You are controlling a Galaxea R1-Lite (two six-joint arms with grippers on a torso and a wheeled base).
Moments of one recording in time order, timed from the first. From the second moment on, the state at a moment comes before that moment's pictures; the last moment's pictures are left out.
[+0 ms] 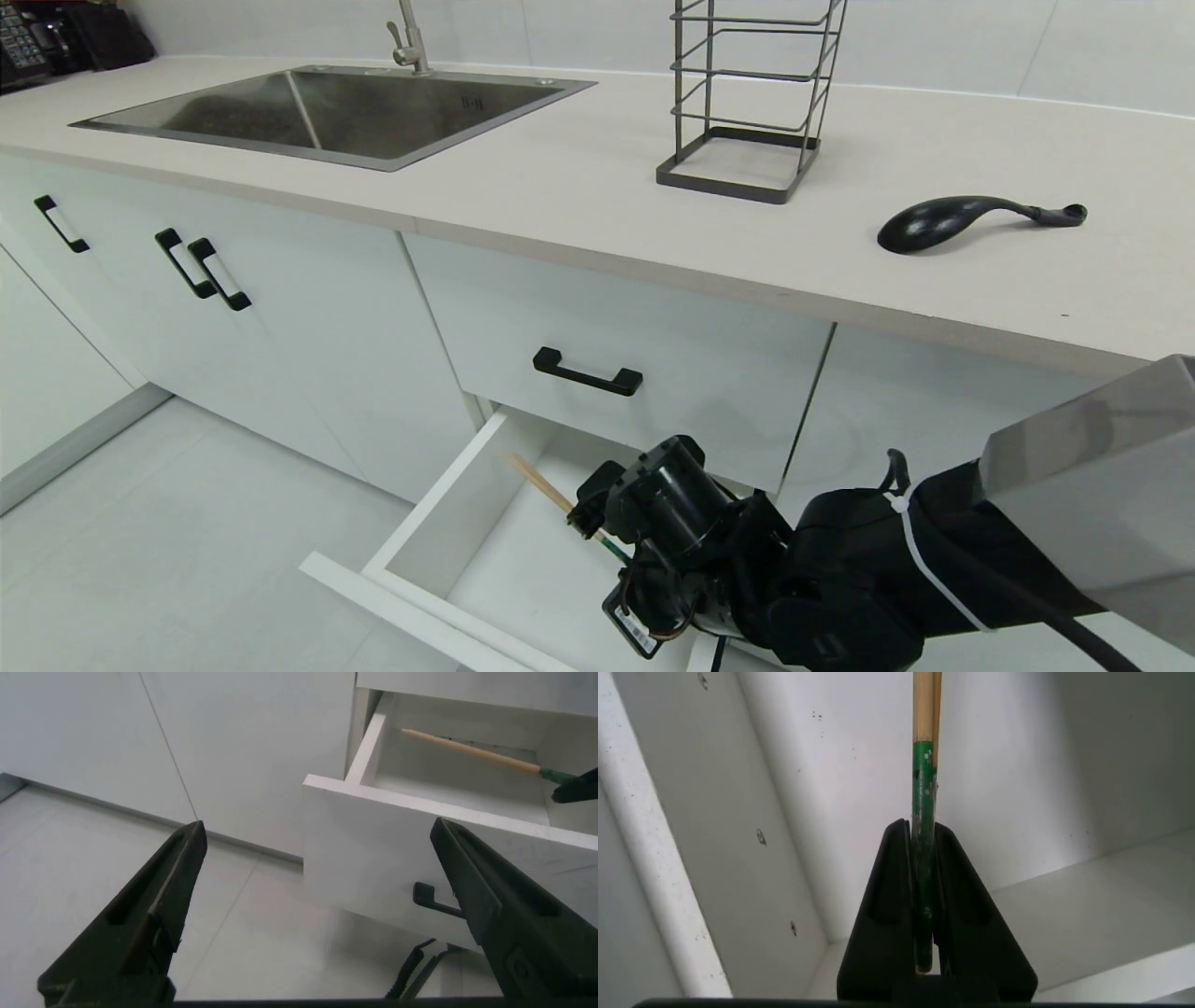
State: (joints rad) left arm 0.00 0.00 0.00 0.00 -0.03 0.01; right arm 0.97 2.12 -1.19 -0.14 -0.22 -0.03
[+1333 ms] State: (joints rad) left arm 0.00 0.00 0.00 0.00 -0.03 0.01; right arm 0.95 2.31 -1.33 -0.14 -0.22 -0.03
